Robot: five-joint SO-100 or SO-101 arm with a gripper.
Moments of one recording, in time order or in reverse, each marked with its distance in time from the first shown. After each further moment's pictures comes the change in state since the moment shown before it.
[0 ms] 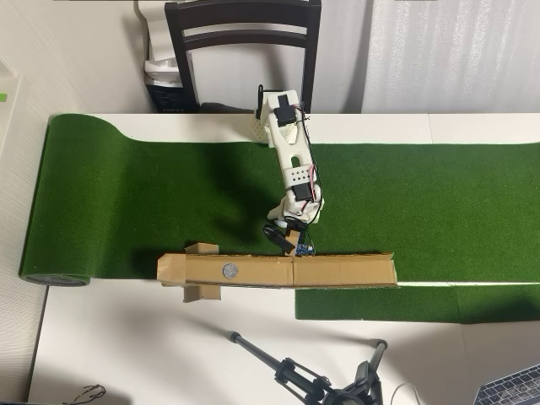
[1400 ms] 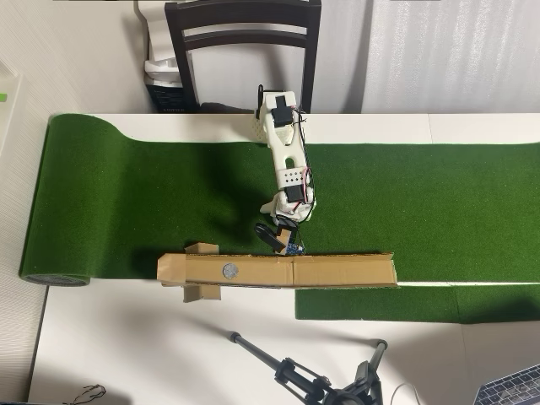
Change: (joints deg) arm 3.4 0.0 -0.1 5.3 -1.5
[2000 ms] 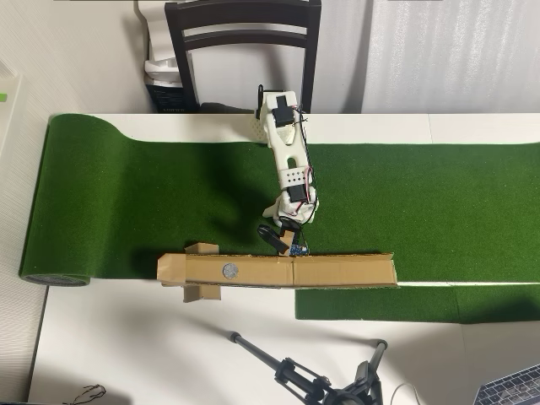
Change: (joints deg) arm -1.1 0.0 0.0 -3.7 0.0
